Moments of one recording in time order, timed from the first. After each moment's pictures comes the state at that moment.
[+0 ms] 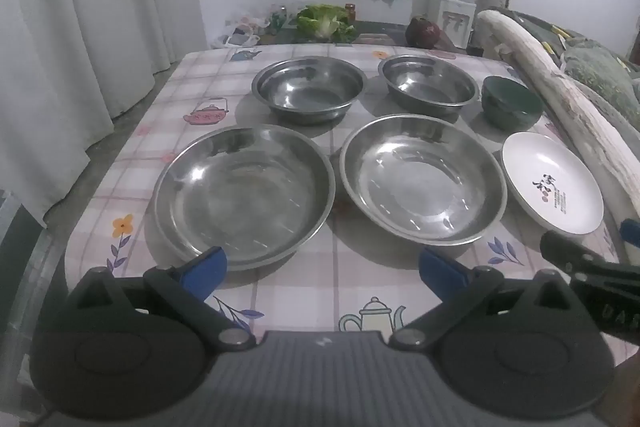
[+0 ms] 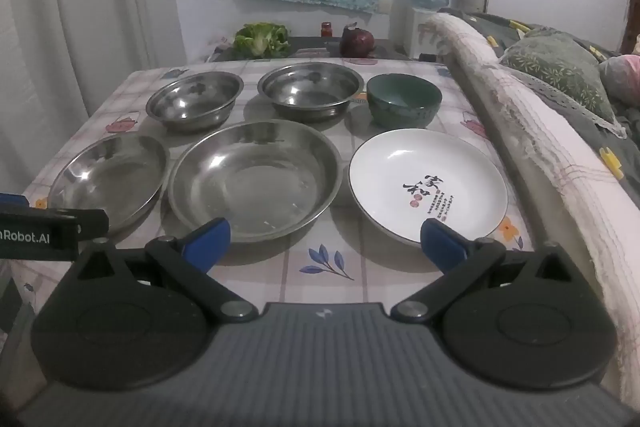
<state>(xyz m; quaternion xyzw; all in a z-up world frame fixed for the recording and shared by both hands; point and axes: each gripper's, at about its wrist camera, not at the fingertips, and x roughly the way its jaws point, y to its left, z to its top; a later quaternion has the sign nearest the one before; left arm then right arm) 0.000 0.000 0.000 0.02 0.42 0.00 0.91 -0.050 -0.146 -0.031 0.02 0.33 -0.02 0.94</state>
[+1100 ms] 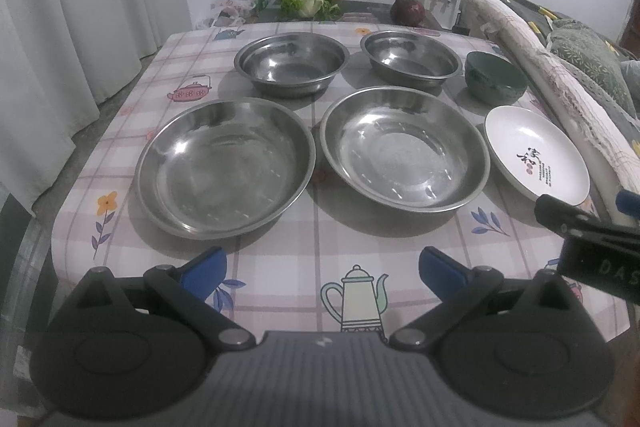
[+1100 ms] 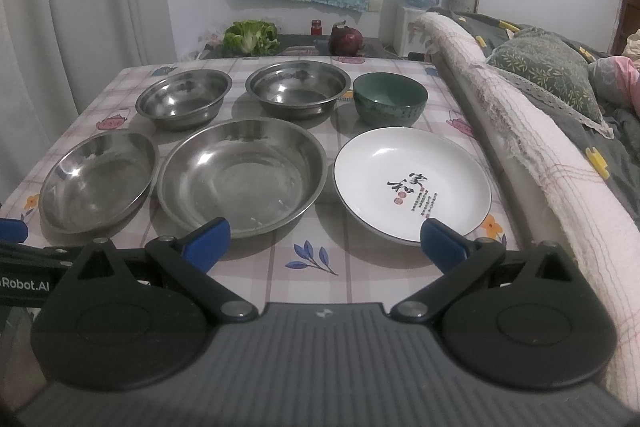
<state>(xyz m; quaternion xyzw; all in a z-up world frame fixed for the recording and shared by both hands) -0.011 -0.009 -0.008 0.01 0.45 -0.02 0.89 -0.056 -0.152 -0.027 0.02 0.35 -0.03 0.94</state>
